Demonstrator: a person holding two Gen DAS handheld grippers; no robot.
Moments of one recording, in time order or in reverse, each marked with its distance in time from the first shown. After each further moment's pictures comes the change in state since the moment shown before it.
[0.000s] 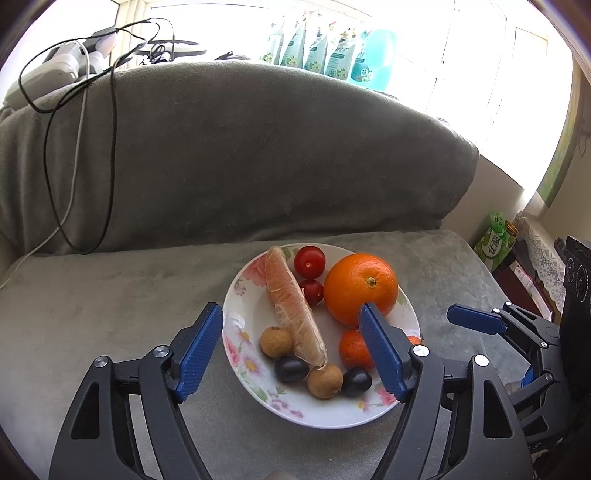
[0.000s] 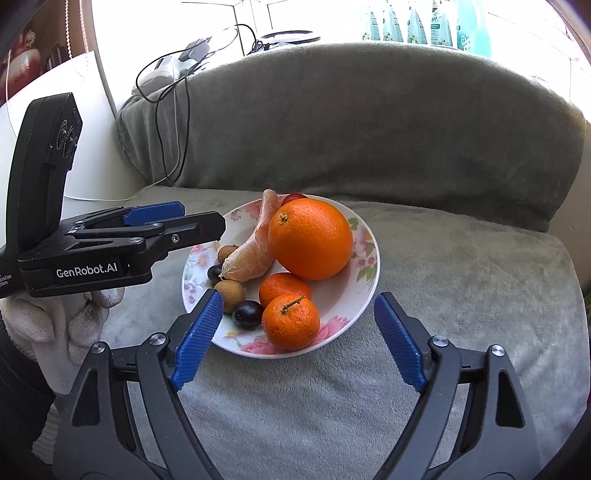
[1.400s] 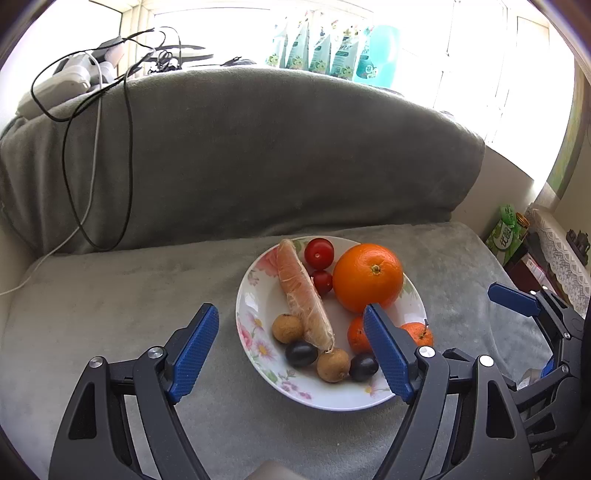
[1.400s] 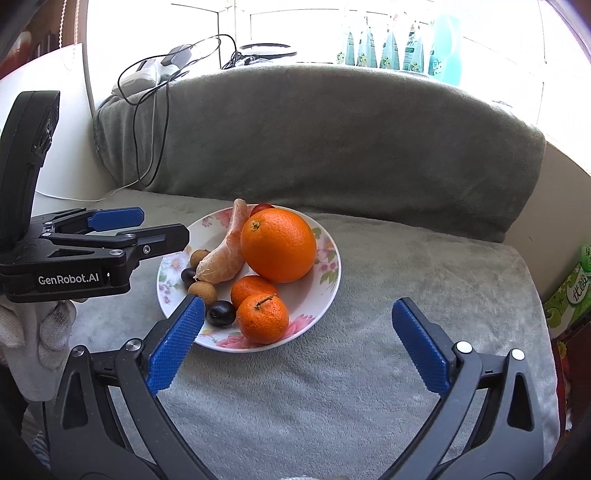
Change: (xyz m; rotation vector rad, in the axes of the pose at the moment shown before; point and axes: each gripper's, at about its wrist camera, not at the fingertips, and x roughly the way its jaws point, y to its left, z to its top) left arm -0.011 -0.008 -0.007 0.024 0.005 0.071; right arm -0.016 0.008 -0.005 -0.022 -0.054 -0.187
